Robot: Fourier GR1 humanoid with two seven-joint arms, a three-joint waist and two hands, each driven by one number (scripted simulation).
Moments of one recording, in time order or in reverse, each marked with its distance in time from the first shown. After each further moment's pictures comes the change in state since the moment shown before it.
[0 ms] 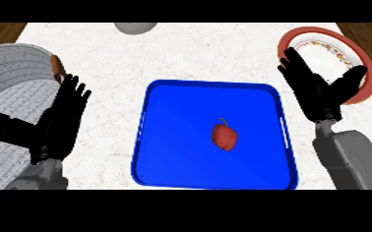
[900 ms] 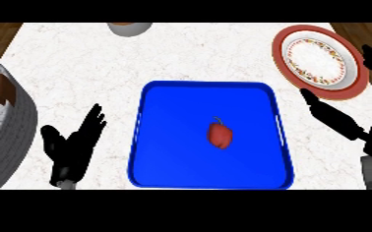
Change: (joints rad) left arm 0.117 0.032 -0.138 0.126 -0.108 -0.082 0.001; right arm 0.220 -0.213 0.053 -0.497 0.784 -0.670 0.125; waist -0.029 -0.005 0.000
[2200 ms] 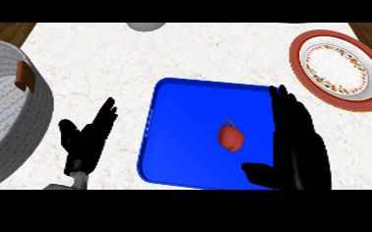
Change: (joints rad) left arm -0.067 -0.037 -0.027 0.049 -0.047 -0.042 -0.028; right arm -0.093 0.206 0.449 -0.198 0.655 0.744 0.901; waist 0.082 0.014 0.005
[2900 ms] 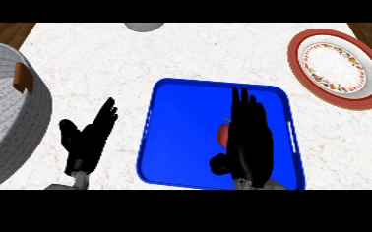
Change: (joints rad) left arm 0.002 -0.022 0.022 0.014 -0.011 -0.016 -0.004; right arm -0.029 0.320 -0.016 0.262 0.128 0.077 -0.028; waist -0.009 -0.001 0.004
